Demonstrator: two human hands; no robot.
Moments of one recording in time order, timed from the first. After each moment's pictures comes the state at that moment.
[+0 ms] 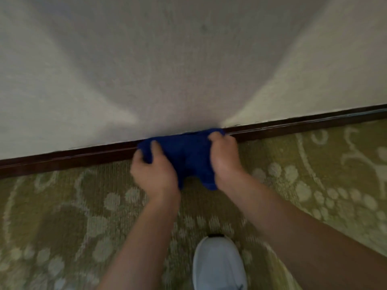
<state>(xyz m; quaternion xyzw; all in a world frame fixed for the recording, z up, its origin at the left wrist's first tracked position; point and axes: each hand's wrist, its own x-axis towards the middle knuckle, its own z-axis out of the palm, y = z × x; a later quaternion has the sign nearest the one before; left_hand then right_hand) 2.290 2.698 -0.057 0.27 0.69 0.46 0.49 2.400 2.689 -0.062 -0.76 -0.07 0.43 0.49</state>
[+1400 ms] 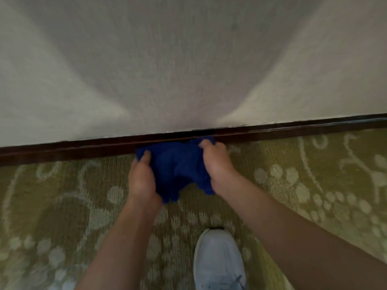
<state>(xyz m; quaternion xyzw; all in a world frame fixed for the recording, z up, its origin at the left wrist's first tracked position) 2.244 2.704 -0.101 0.08 0.57 0.40 0.71 2.376 2.688 -0.074 -0.75 -0.04 0.51 0.42</state>
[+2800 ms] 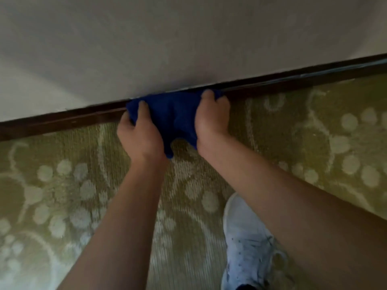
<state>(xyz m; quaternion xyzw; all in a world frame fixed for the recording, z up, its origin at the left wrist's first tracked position) 2.445 2.650 -0.049 0.28 0.68 0.43 0.52 2.539 2.645 -0.056 -0.74 0.02 0.45 0.50</state>
